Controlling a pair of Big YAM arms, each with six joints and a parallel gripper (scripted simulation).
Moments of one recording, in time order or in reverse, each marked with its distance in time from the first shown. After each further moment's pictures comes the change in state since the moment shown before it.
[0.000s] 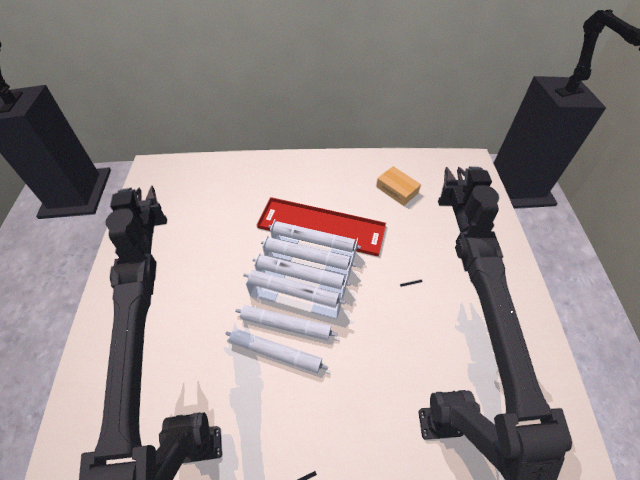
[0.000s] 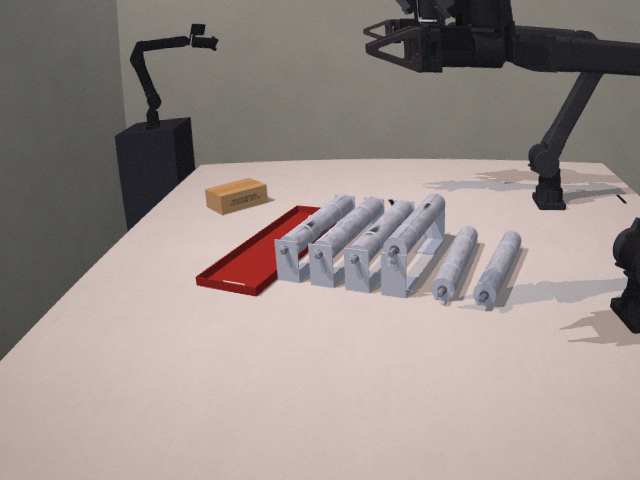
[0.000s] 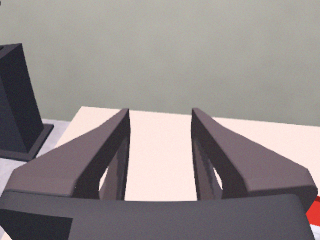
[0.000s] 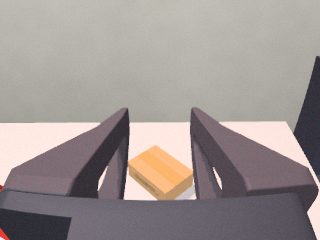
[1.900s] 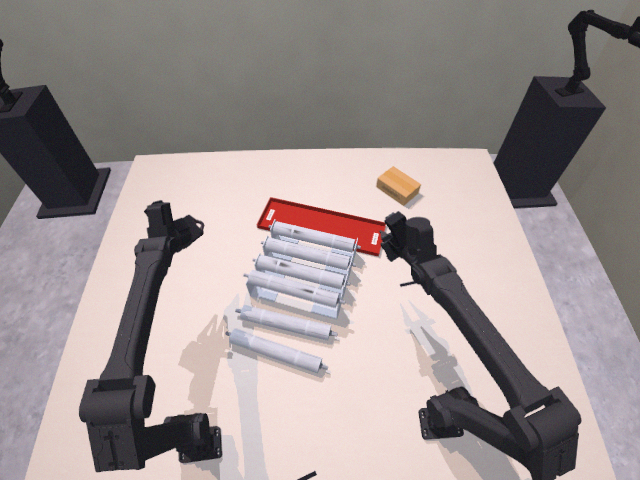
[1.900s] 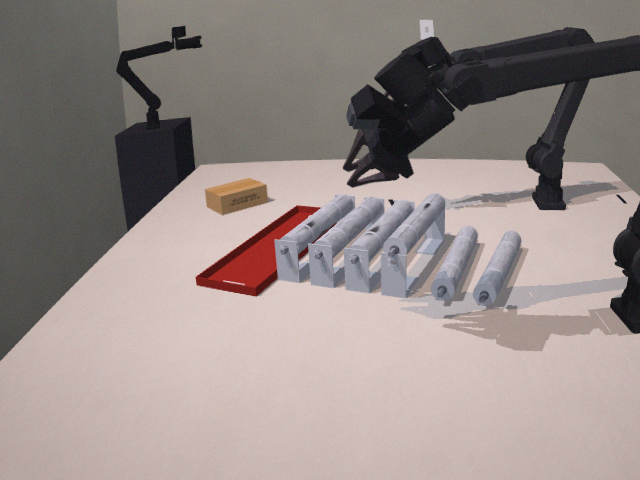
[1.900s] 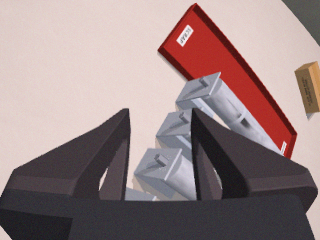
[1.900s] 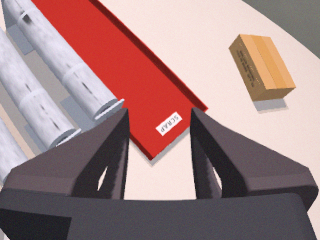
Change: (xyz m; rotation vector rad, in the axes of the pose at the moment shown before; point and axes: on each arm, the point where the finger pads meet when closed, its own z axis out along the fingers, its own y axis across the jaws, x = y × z) left arm 0.211 -0.075 0.036 0.120 0.775 -0.605; right arm 0.190 0.151 -0.042 -0.398 0.407 -0.402
